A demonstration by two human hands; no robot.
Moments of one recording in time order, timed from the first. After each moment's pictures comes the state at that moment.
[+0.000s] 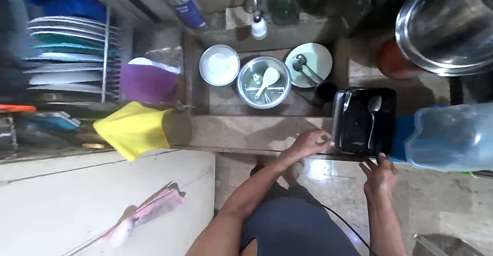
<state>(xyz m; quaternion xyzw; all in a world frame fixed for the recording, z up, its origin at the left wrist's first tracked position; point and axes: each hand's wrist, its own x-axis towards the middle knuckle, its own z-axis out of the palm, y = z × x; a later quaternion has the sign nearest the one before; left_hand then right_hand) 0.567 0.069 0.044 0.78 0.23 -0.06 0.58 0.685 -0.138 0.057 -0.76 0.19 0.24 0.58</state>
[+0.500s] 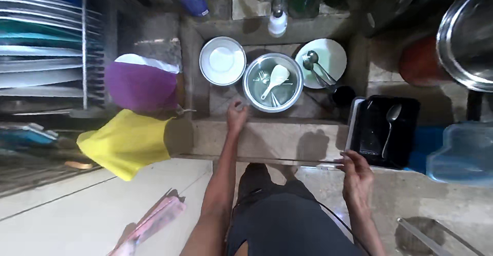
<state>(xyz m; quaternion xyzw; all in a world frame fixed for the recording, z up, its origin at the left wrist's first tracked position) 0.409 0.296 -0.003 0.61 0.61 0.11 0.49 0.602 -0.054 0.075 -0.81 -0.12 0.29 0.50</state>
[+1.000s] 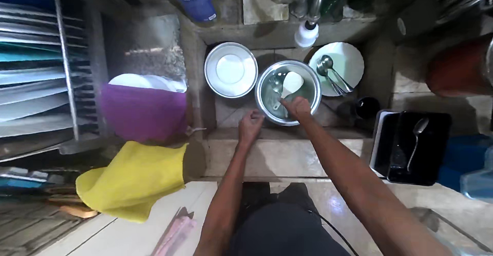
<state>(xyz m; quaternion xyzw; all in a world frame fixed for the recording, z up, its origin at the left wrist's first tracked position) 0.393 0.339 -0.024 0.65 0.53 0.02 0.54 0.612 0.293 -0.030 -0.86 -0.23 0.45 0.03</state>
